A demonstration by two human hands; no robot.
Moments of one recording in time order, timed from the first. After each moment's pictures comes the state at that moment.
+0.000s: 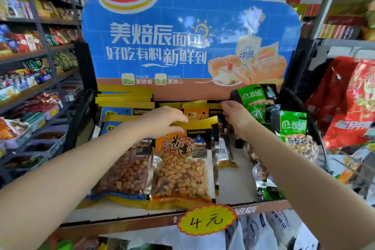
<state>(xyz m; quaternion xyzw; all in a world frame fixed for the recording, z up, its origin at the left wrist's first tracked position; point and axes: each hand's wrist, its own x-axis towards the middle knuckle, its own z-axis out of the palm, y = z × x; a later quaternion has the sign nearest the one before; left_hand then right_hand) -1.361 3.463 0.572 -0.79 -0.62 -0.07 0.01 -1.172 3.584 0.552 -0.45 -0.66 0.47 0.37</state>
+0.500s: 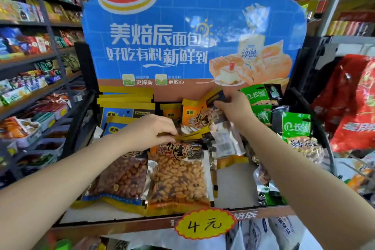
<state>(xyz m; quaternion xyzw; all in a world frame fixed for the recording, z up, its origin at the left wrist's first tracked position) -1.369 3.432 0.559 -0.81 -0.57 -0.16 0.04 -1.178 3.579 0.572 -0.44 -0.73 0.29 0.42</state>
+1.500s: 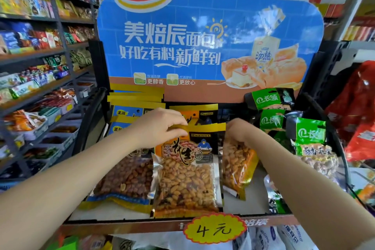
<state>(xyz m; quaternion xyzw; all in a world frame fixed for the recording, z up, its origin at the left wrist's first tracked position) -1.367 3.423 0.572 -0.77 -0.59 -0.23 0.04 -1.184 3.584 0.541 -0.52 -0.80 0.29 0.10</state>
